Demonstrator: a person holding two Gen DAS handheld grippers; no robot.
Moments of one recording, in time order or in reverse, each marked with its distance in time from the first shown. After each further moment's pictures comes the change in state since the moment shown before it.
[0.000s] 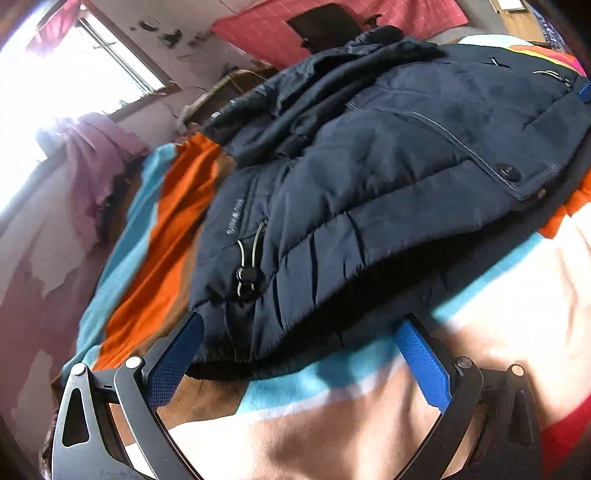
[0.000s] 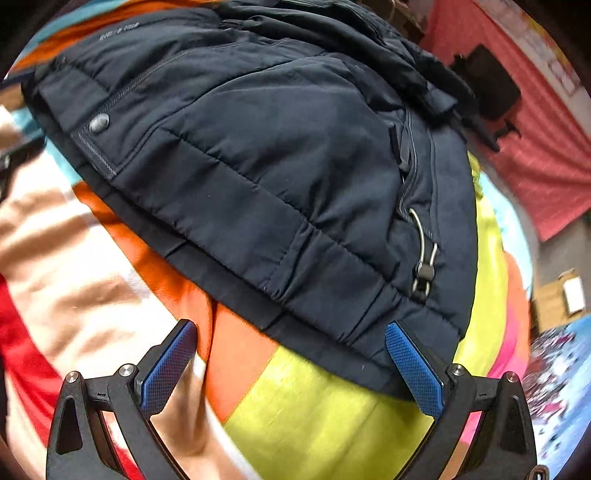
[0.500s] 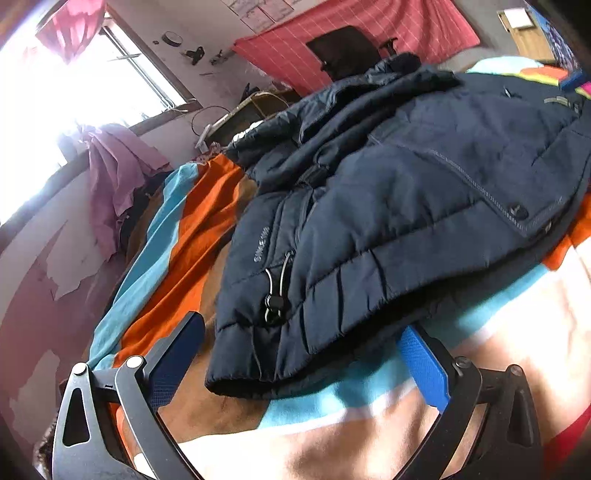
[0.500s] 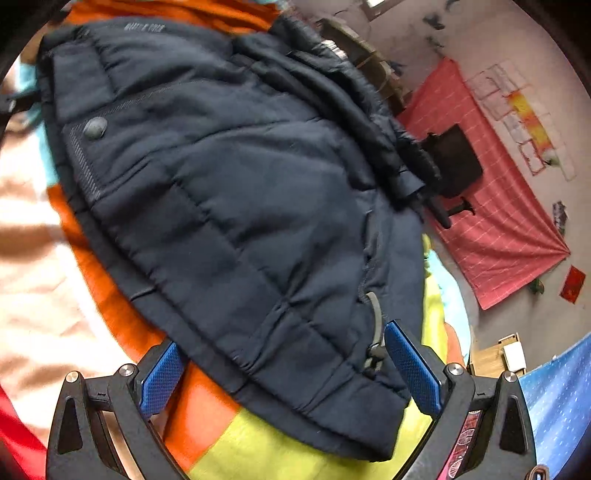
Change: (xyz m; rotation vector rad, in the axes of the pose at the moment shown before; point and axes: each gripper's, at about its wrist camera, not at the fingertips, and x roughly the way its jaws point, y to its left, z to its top) left arm -0.013 0.011 0.010 -0.043 -0.090 0.035; right arm -0.014 0.012 0.001 -0.116 -0.242 -0.243
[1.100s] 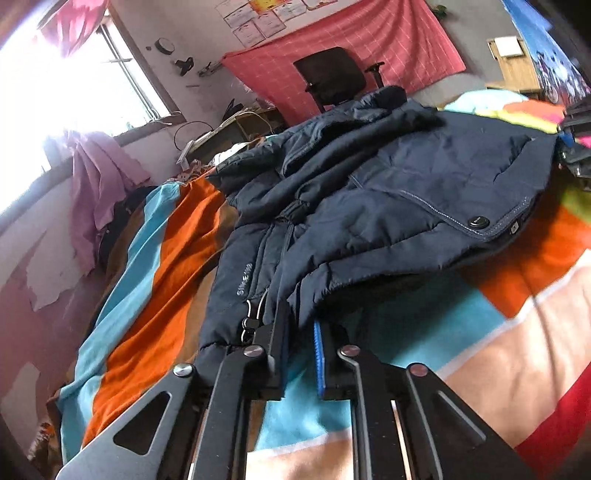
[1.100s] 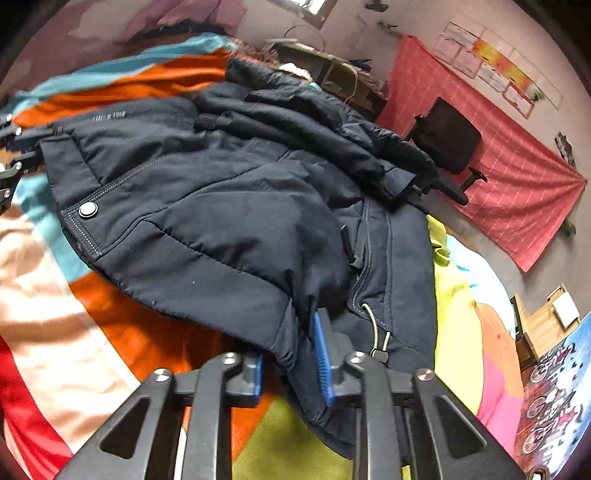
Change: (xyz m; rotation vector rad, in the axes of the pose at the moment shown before) left arm -0.024 0.010 0.033 -0.030 -0.059 -0.125; right arm -0.014 -0.039 0.011 0.267 -0.102 0.174
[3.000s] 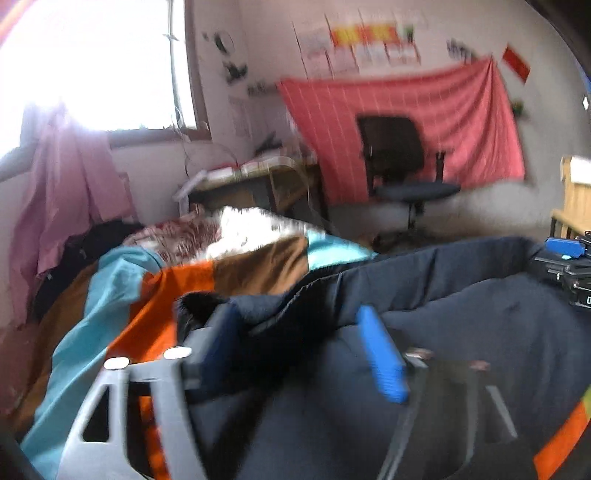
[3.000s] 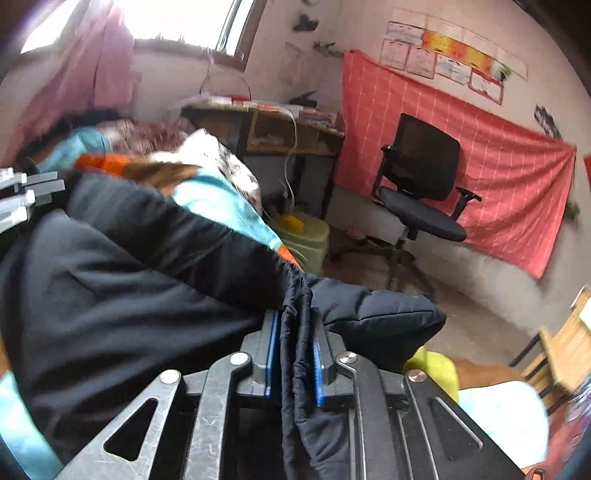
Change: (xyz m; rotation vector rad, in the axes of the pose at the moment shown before) left arm 0.197 0.123 0.227 -0.331 -0.244 -0.031; right arm 0.189 -0.178 0.239 0.245 -0.215 0.006
